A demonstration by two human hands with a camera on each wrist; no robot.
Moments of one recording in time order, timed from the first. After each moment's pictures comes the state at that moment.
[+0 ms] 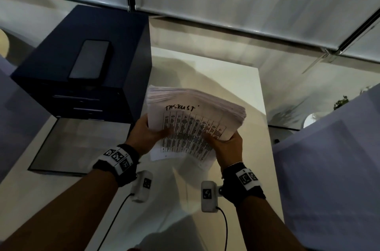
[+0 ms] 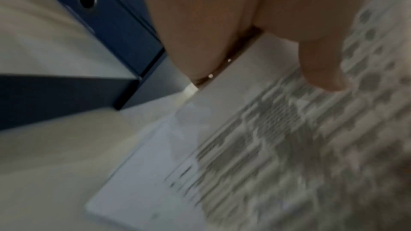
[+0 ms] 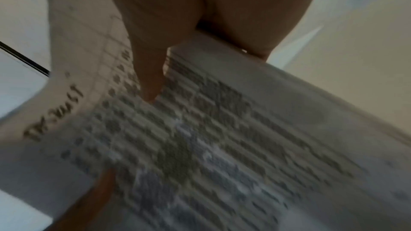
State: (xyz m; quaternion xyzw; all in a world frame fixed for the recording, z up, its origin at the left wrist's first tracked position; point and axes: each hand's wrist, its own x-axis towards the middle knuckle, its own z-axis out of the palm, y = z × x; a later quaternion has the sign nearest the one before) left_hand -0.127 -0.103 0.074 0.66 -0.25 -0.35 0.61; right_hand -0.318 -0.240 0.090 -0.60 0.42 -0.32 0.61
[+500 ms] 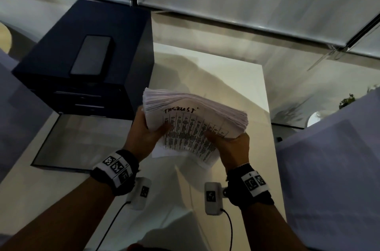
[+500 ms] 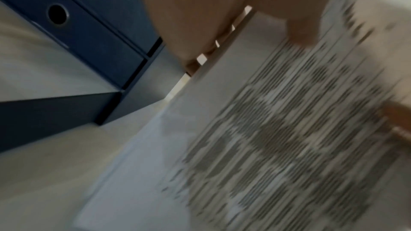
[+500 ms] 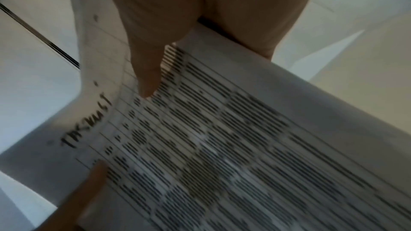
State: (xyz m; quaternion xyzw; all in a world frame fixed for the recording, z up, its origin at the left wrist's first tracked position) left_hand -0.136 -0.091 0.081 0.67 -0.29 -0.25 0.64; right_hand -0.324 -0.234 0.111 -0.61 0.38 -0.33 0.61
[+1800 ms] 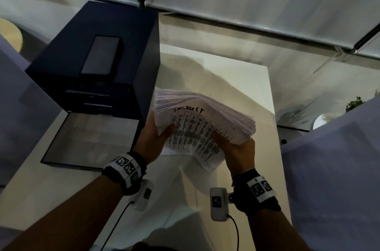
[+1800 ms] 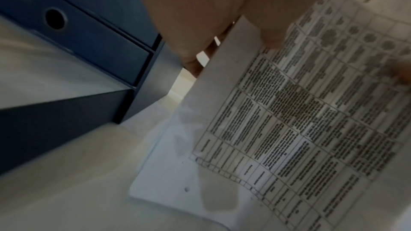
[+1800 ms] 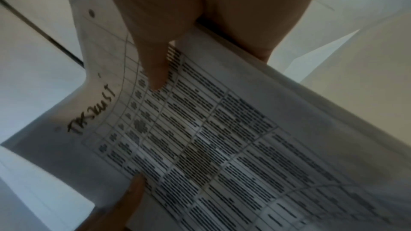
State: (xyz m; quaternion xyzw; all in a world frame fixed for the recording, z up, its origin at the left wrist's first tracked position) left_hand -0.141 -0.089 0.064 0.71 -0.30 -0.24 0.59; right_hand -0.328 -0.230 0.098 -0.62 0.35 -0.35 0.60
